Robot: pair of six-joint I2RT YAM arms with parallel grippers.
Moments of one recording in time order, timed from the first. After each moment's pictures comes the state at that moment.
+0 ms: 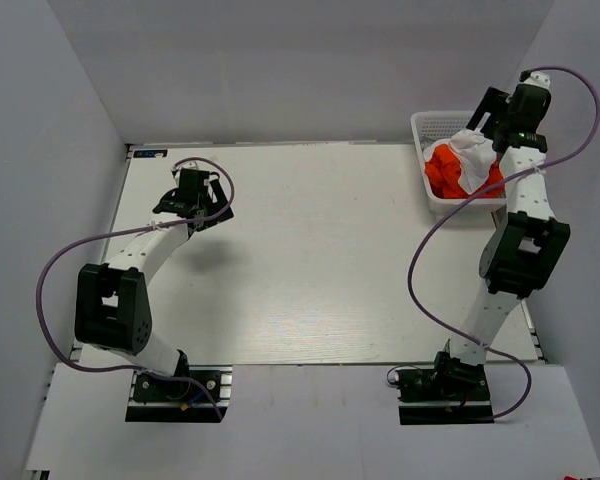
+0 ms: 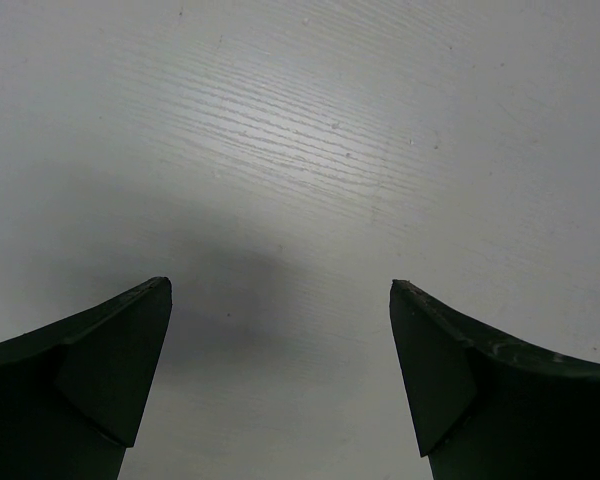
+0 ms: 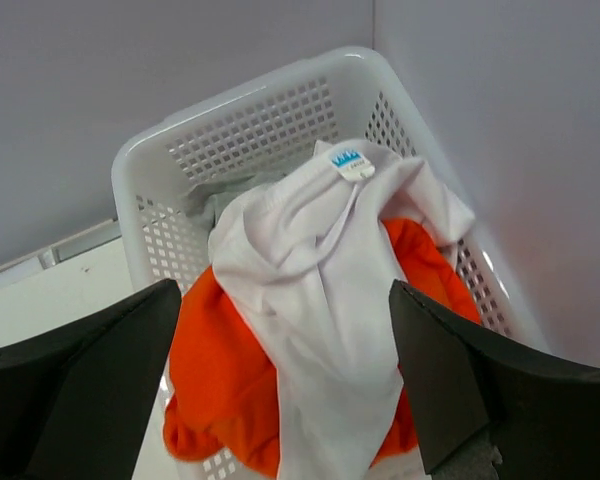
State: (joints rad) left arm -0.20 1.53 1.08 -0.38 -0.24 -0.49; right arm -0.22 1.92 1.83 -0.29 0.02 0.19
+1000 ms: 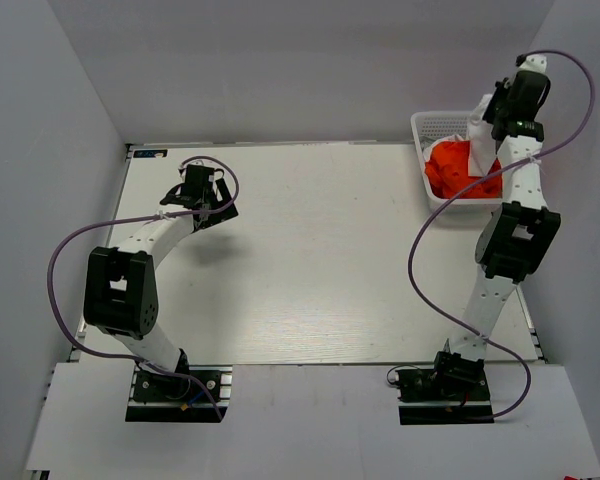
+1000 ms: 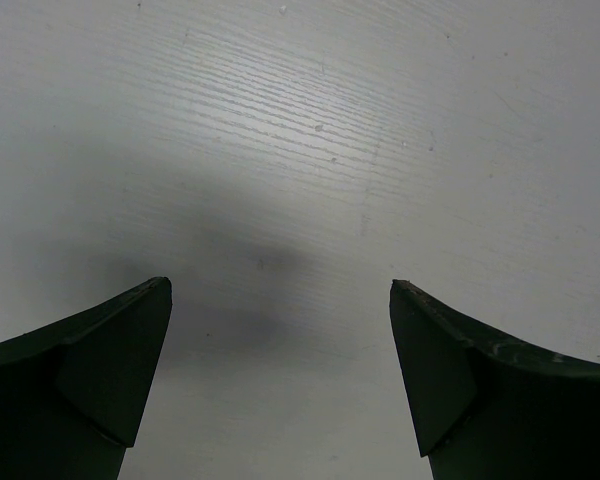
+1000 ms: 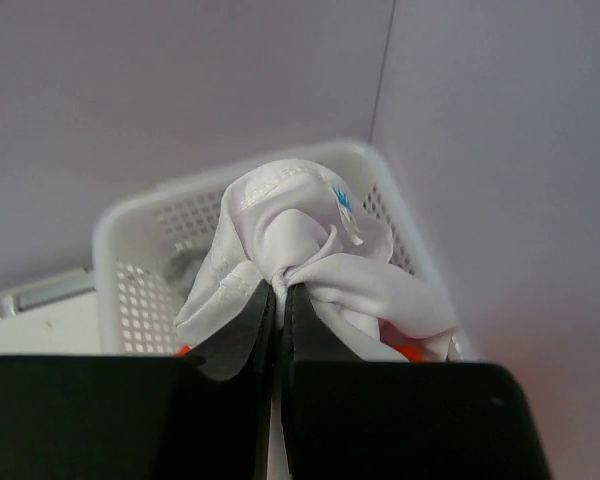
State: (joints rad) left arm -0.20 1.64 1.14 -0.38 -0.20 -0.49; right arm -0.22 2.16 2.13 -0.29 0.00 0.06
